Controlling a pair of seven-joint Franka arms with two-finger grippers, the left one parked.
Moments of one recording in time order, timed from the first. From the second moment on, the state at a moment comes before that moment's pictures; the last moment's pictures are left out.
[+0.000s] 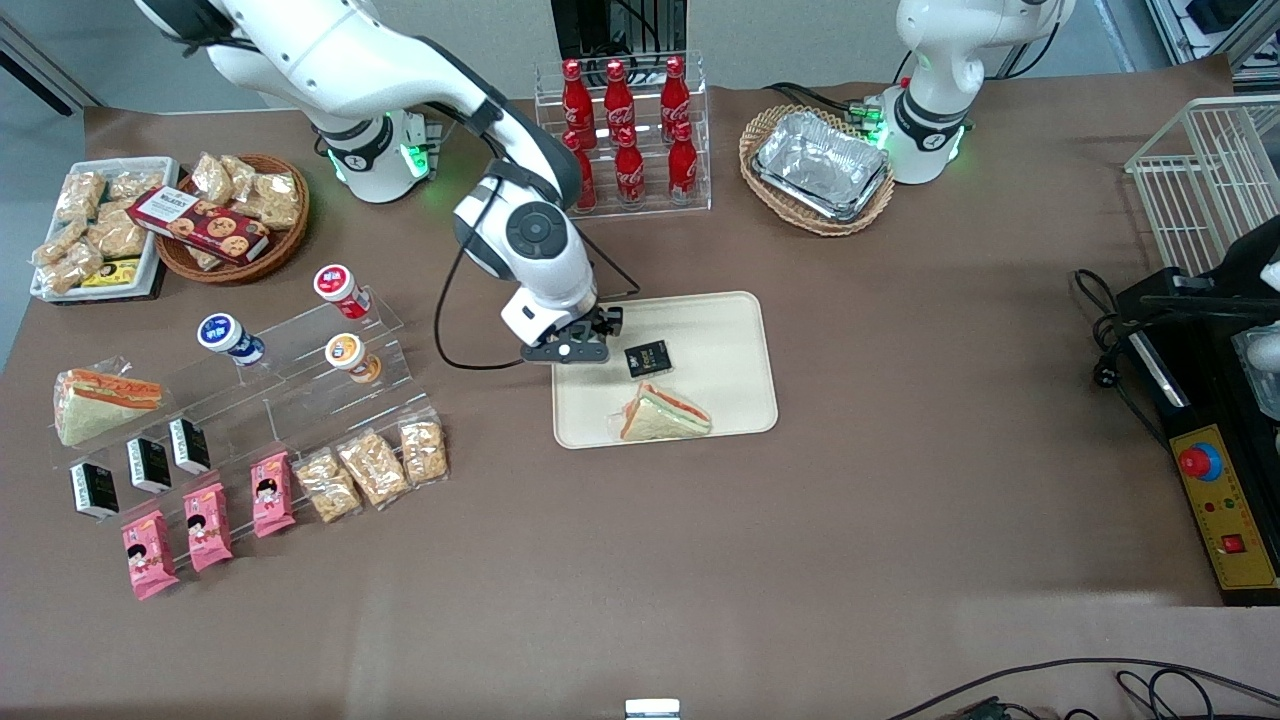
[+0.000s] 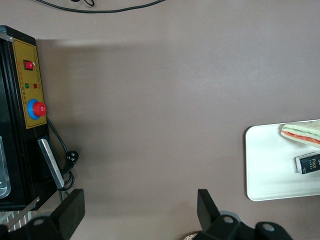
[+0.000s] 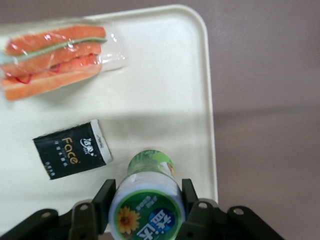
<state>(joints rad) 0.34 0.43 0.44 -1.99 -0.16 2.37 0.93</state>
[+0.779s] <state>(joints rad) 0.35 0.50 0.44 -1.99 -0.26 2.45 1.02</state>
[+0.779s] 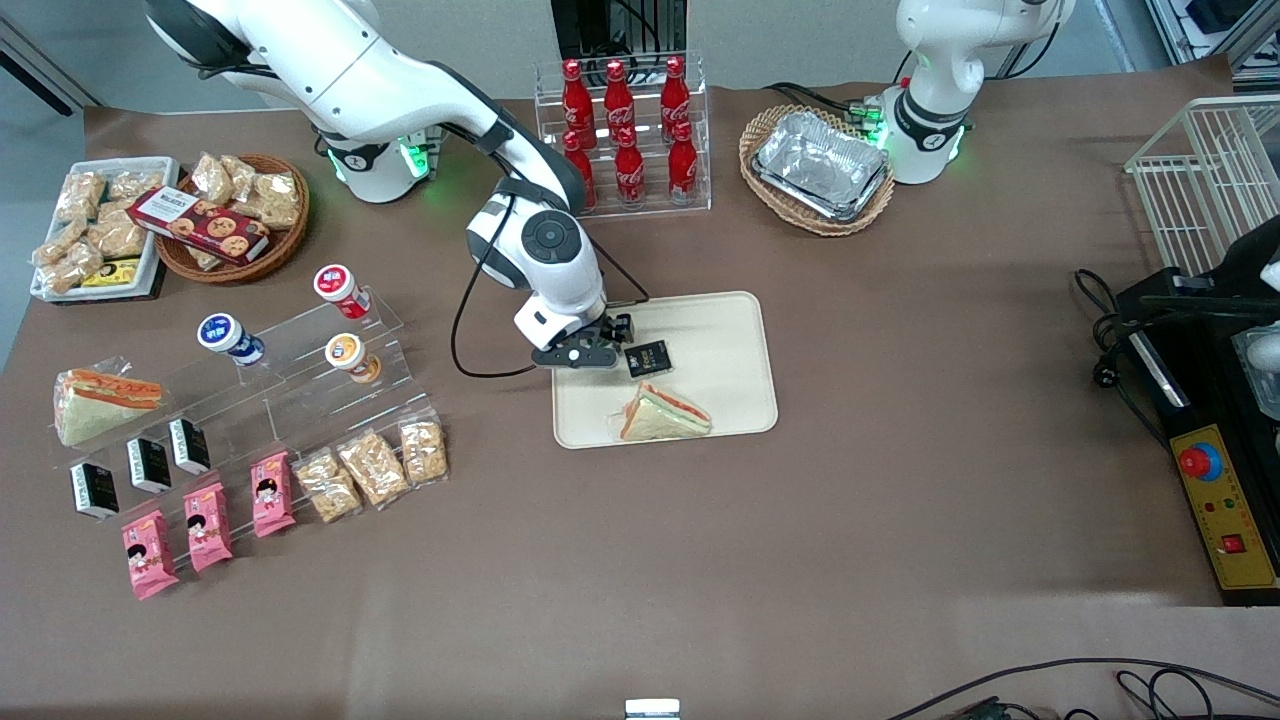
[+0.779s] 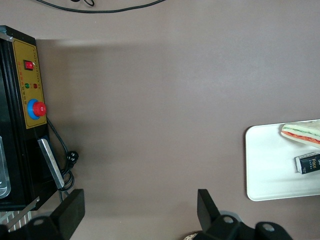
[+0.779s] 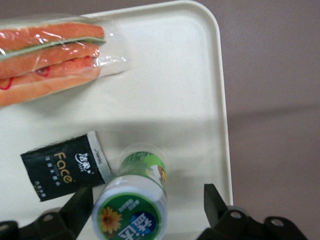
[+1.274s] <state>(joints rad) 0.32 0.23 0.44 -1.96 -0.20 2.15 0.94</state>
